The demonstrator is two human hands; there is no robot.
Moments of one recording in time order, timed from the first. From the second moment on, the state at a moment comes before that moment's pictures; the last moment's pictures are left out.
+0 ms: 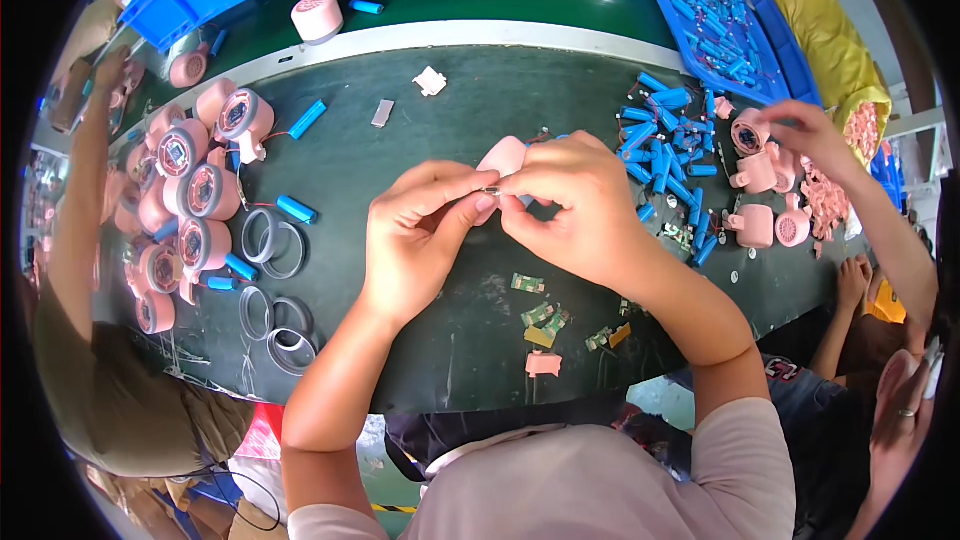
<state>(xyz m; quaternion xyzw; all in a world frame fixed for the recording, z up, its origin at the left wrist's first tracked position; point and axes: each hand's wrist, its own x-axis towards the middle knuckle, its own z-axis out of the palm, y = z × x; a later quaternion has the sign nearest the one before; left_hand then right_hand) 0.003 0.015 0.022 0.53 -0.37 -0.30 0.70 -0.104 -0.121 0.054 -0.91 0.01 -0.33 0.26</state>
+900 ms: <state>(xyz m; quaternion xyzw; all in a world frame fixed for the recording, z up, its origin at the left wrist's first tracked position) -0.013 0.001 0.006 0.60 -0.37 -0.14 0.69 -0.057 -0.137 0.053 -0.39 0.15 -0.13 0.90</state>
